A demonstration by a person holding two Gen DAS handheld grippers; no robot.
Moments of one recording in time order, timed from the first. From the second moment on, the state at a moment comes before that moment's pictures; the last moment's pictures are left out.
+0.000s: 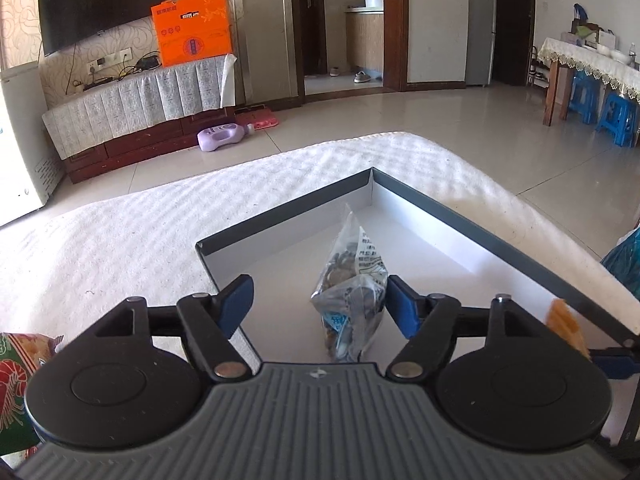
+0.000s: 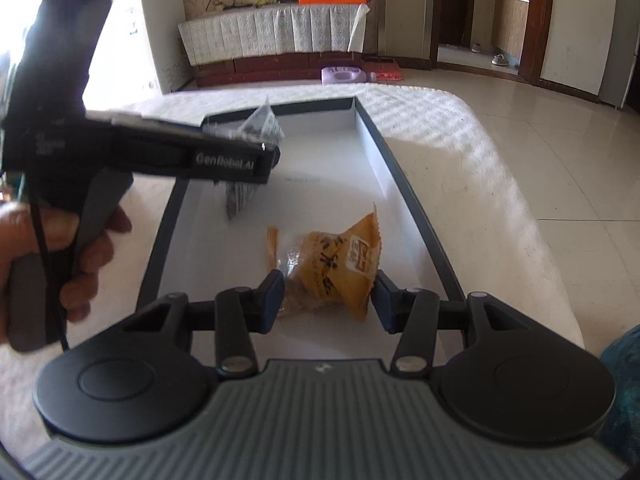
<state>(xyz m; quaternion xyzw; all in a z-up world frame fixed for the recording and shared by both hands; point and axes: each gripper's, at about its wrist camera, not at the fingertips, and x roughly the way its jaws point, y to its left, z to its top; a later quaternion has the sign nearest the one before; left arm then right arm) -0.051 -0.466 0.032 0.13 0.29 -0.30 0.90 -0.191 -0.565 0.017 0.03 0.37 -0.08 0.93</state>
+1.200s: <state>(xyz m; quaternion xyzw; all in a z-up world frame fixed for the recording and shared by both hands) -0.189 -0.333 0.057 0.15 0.25 -0.32 0.90 -0.284 -0.470 0.069 0.04 0.34 -0.10 0.94</state>
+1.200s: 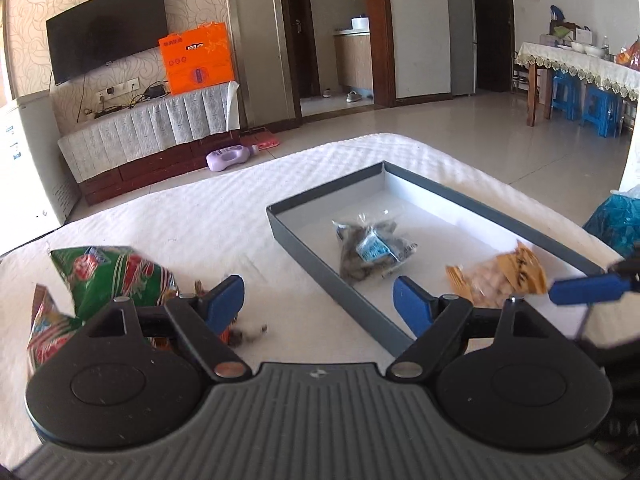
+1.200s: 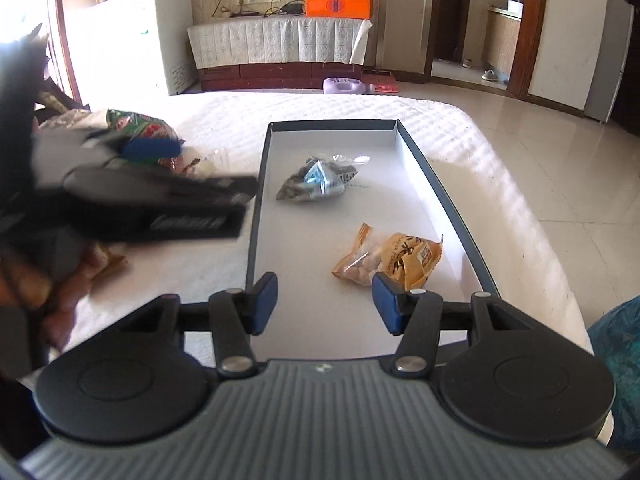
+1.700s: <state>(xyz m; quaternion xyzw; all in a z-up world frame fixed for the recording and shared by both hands) -0.255 -0.305 0.036 0.21 0.27 -0.28 0.90 -0.296 -0.483 0.068 0.06 0.30 -0.07 0.95</state>
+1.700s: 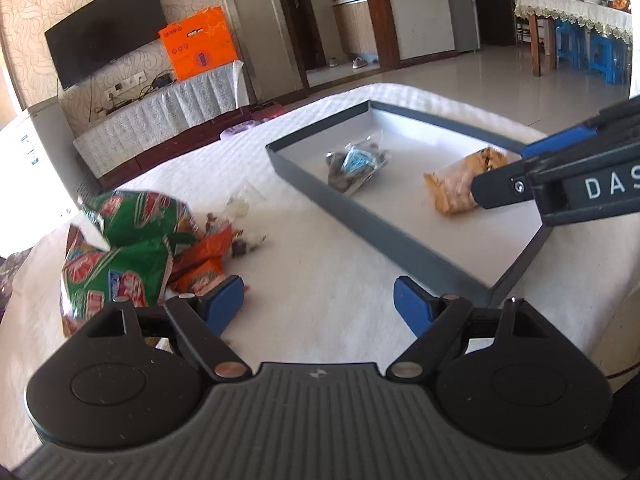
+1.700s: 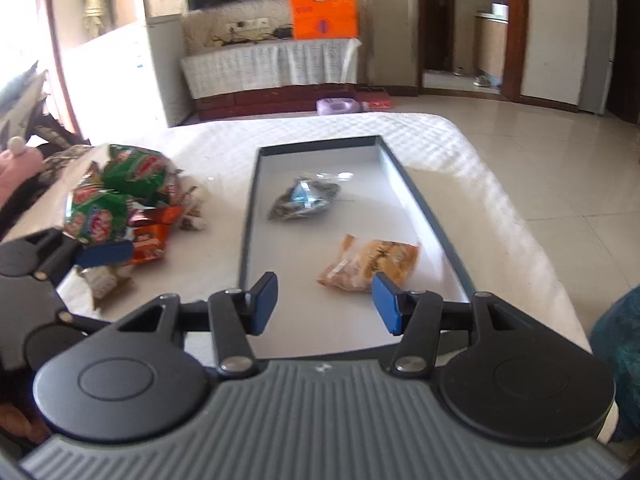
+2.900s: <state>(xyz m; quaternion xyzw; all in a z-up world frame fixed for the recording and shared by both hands) -0.203 -0.214 0.009 0.04 0.34 -0.19 0.92 -0.229 -0.401 0.060 0.05 0.32 0.06 0.94</state>
